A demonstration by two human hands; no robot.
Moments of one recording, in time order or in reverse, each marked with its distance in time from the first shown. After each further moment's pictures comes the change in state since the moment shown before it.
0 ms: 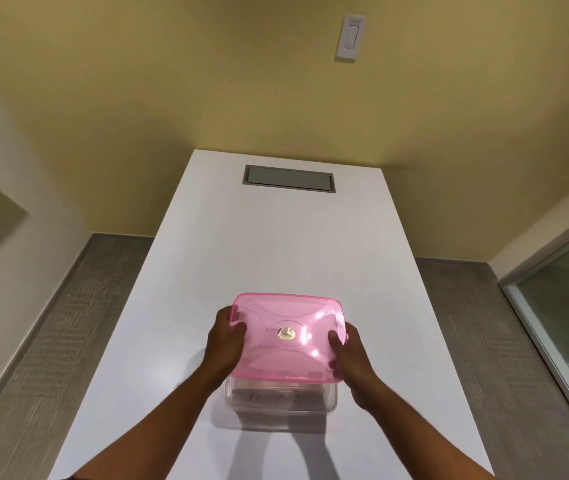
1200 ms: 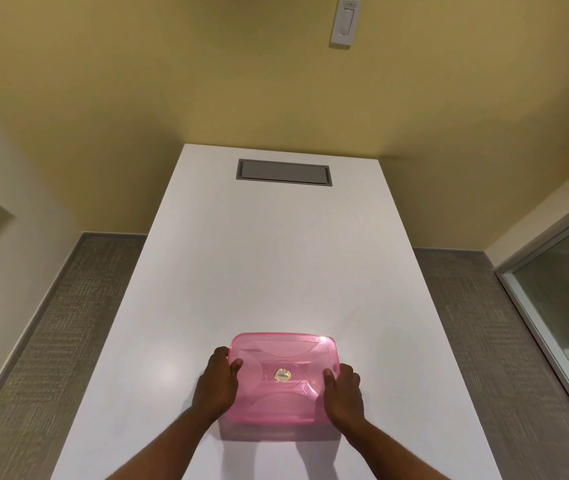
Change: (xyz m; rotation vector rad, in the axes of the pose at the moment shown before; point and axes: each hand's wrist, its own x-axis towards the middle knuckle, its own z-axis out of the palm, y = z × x) left_hand 0.005 -0.079 0.010 0.491 -0.070 -0.075; right_hand 0.005 0.080 0.034 -0.558 0.222 0.051
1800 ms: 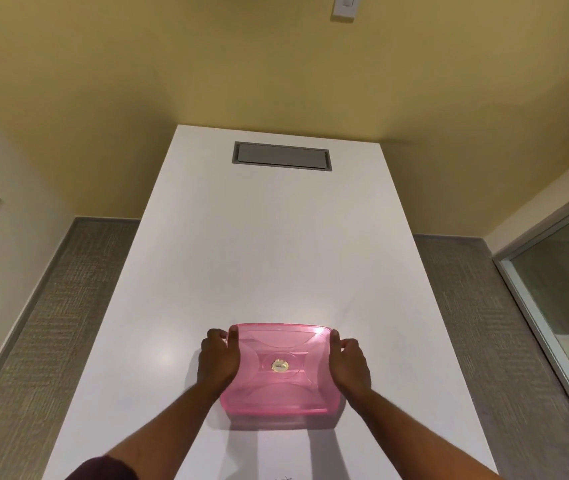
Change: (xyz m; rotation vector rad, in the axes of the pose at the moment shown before) left_hand 0.024 0.018 0.006 -0.242 0.098 -0.166; right_hand 0.035 -0.017 -0.022 0.083 0.029 0.097
